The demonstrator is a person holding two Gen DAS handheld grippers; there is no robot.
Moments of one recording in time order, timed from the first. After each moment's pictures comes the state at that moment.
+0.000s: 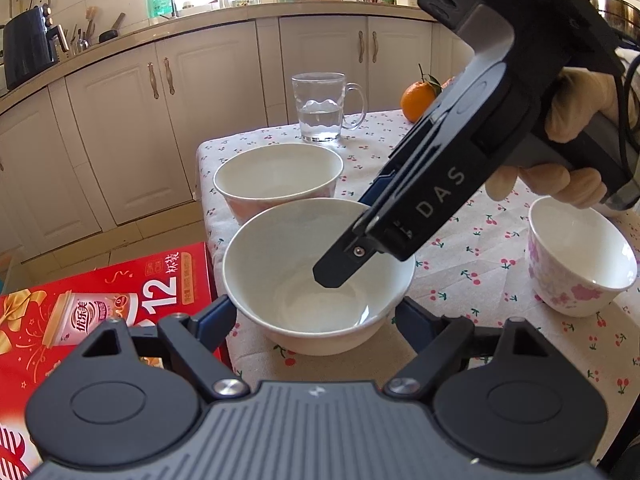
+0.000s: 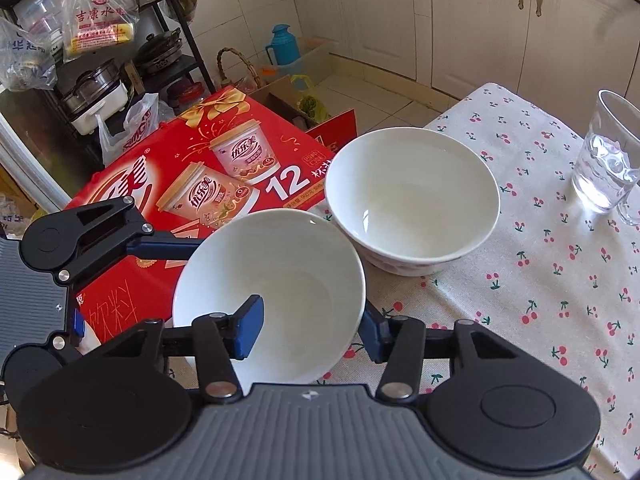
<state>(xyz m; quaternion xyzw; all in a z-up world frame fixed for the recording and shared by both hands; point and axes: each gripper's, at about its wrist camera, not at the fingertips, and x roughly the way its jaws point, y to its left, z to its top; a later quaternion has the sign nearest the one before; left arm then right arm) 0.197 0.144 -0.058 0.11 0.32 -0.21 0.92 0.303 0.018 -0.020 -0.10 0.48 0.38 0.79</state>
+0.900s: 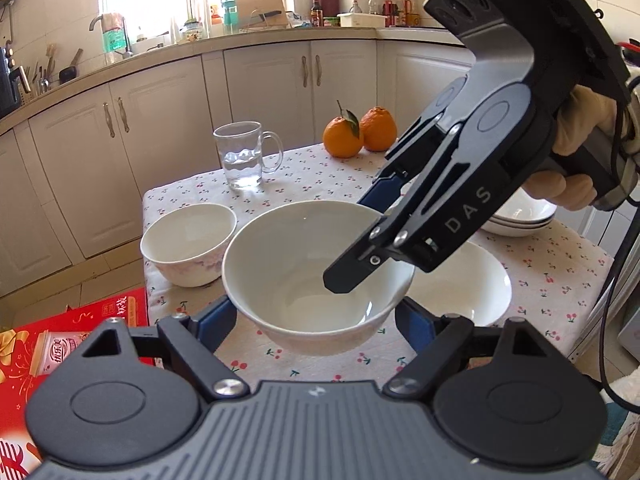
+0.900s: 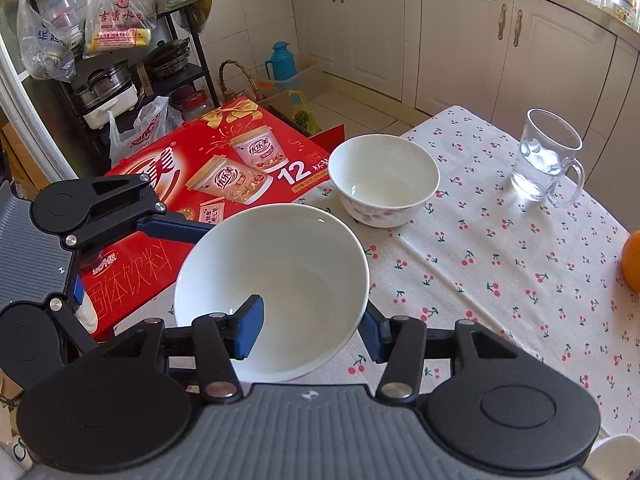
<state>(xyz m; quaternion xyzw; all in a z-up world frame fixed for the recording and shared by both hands) 0.135 0.085 0.000 0.13 0.29 -0.27 0.91 0.222 -0.055 0.044 -0.12 0.44 0.37 0.81</state>
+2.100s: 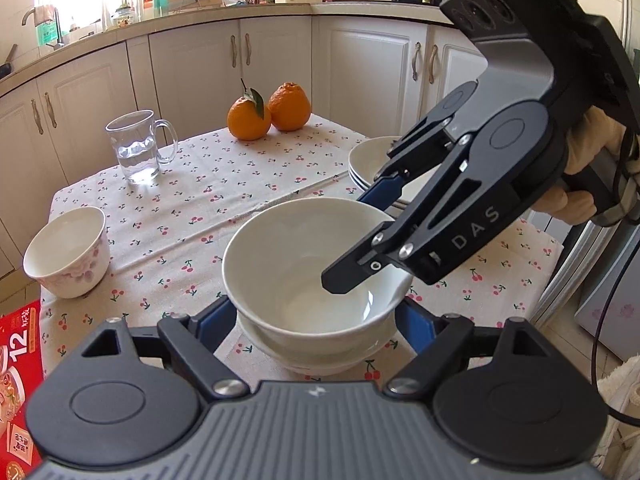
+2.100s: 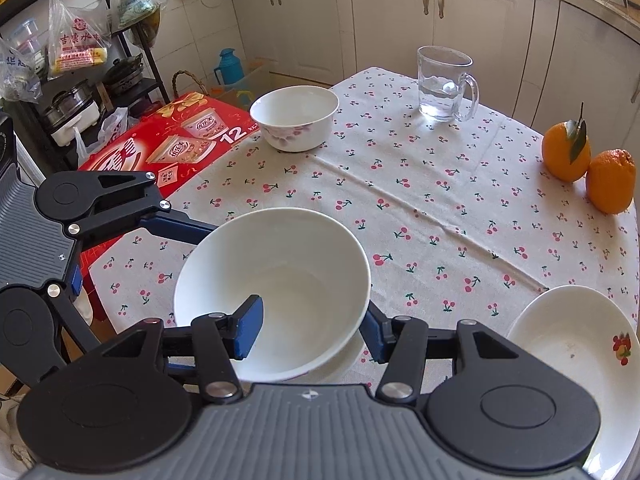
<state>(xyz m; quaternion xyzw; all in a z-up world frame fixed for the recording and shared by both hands) 0.126 0.004 -0.022 0.13 0.33 -0.35 0.87 0.174 -0.157 0.022 -0.09 0.46 0.30 0.83</state>
